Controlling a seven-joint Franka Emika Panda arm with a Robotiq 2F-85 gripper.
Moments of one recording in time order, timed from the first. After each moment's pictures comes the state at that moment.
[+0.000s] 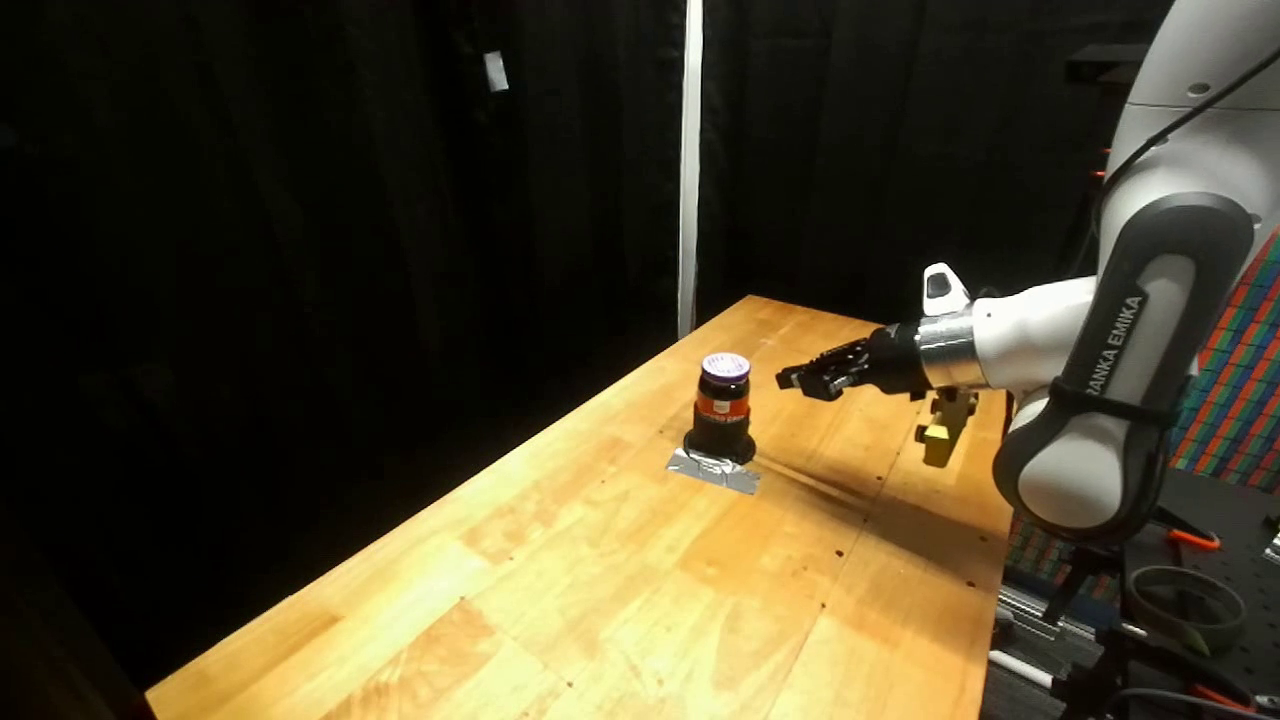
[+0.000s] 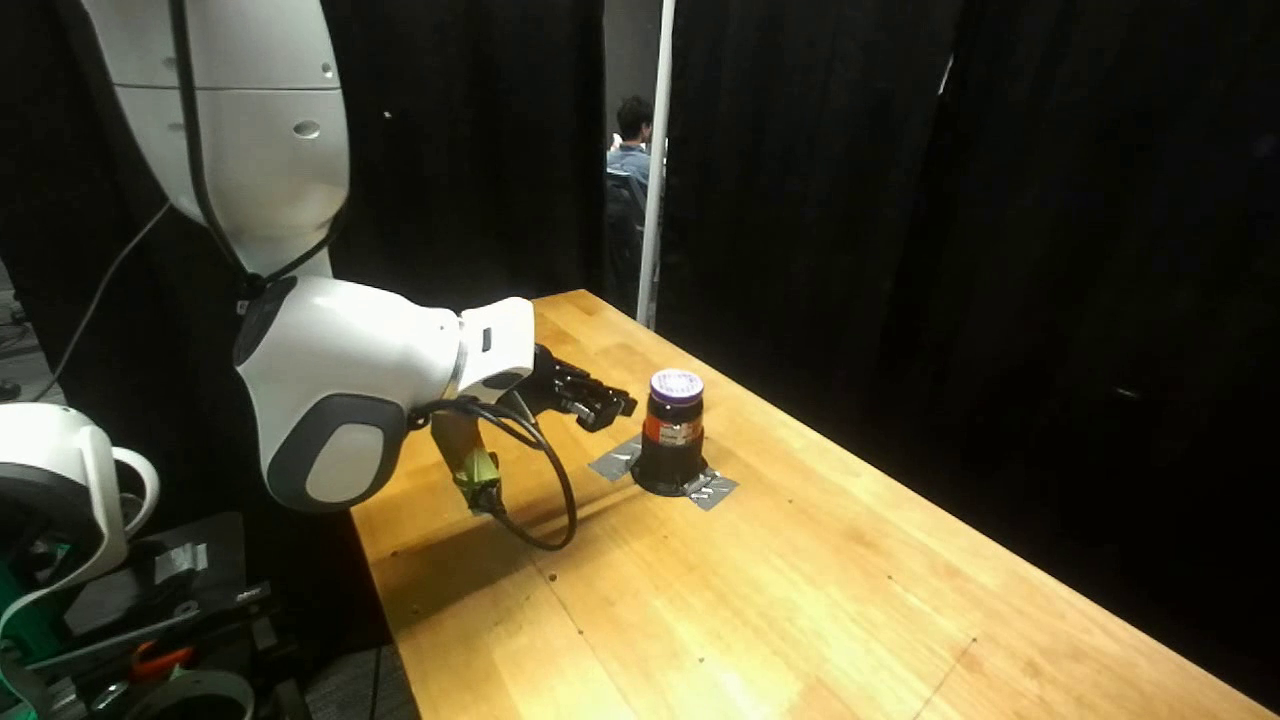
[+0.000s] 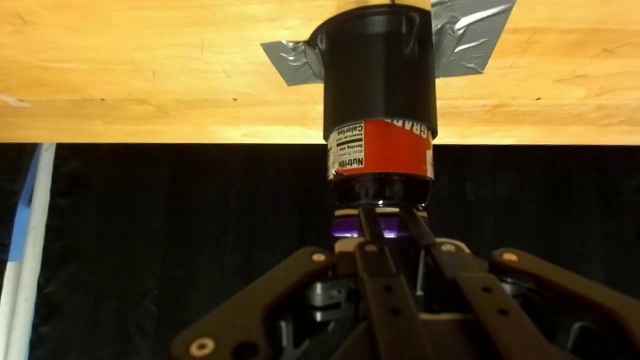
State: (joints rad) arm 0.33 0.55 -0.02 -2.58 0.28 4.21 -0.01
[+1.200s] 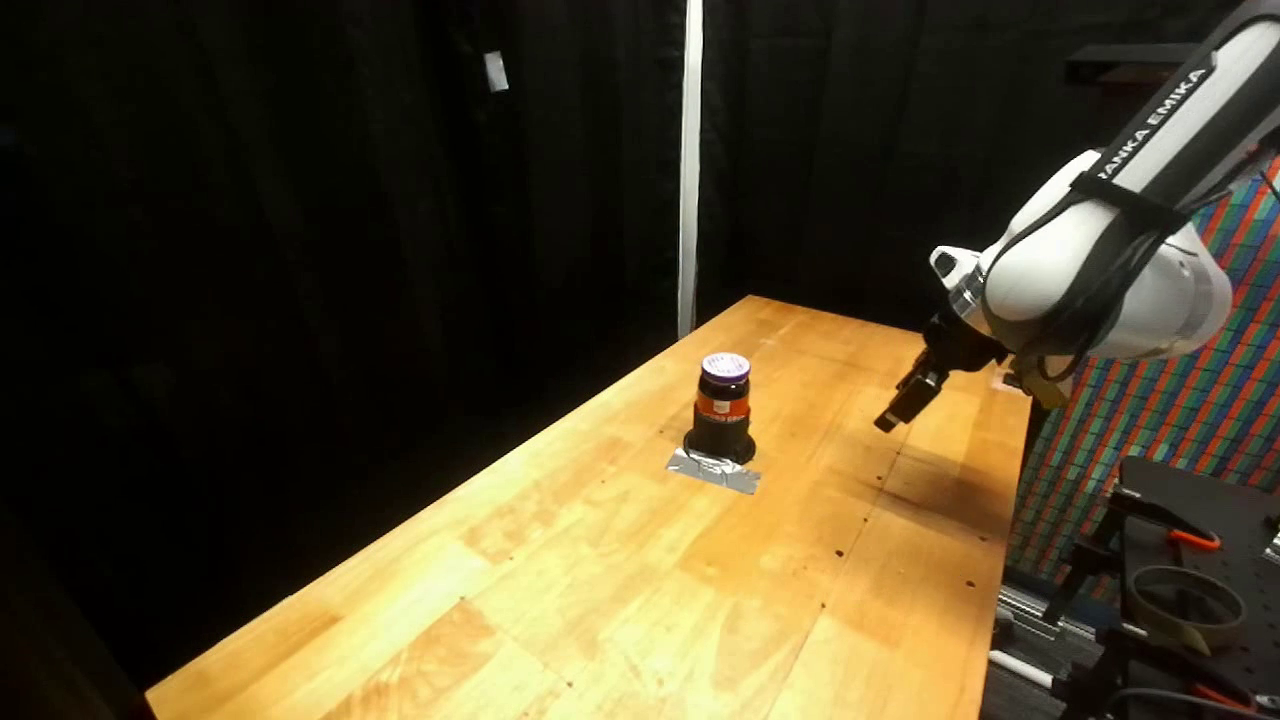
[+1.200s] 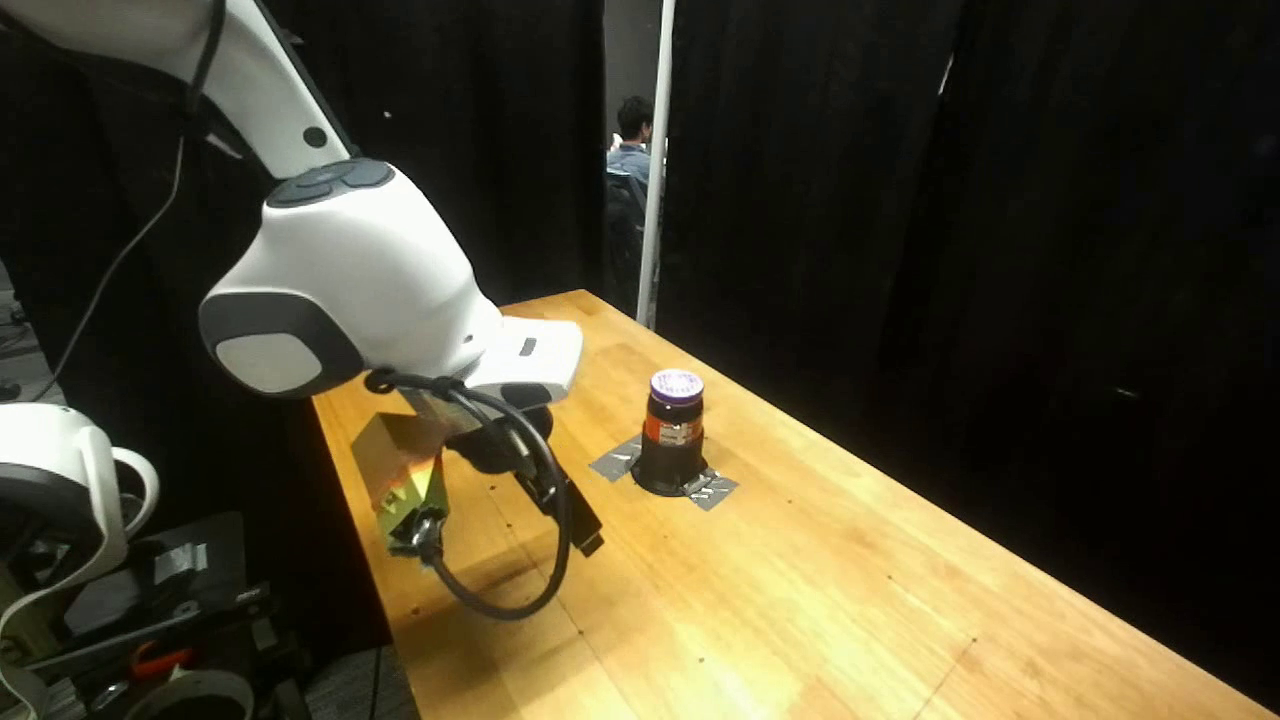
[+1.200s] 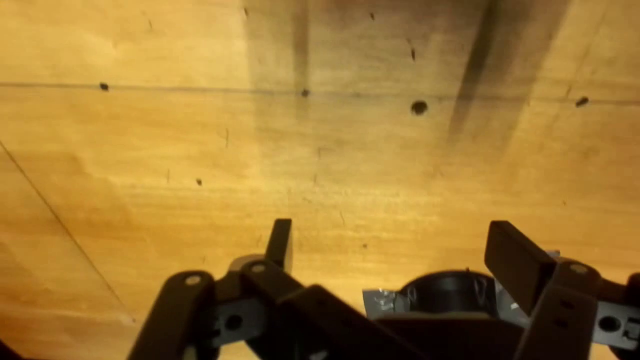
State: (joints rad) arm 0.63 0.16 -0.36 -2.70 0.93 3.29 -0.75
